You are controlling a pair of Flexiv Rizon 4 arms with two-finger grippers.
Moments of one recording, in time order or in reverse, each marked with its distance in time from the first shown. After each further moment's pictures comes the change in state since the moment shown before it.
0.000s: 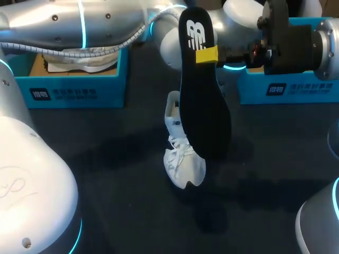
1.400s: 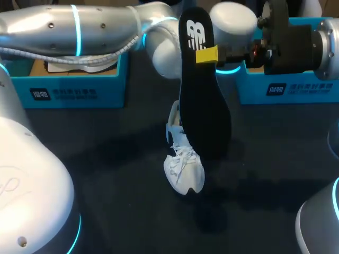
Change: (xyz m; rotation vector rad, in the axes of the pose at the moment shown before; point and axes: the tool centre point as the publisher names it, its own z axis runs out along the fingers) left arm -0.022 0.015 0.007 -0.025 -0.138 0.014; right arm 0.000 0.000 0.000 0.000 0.000 0.000
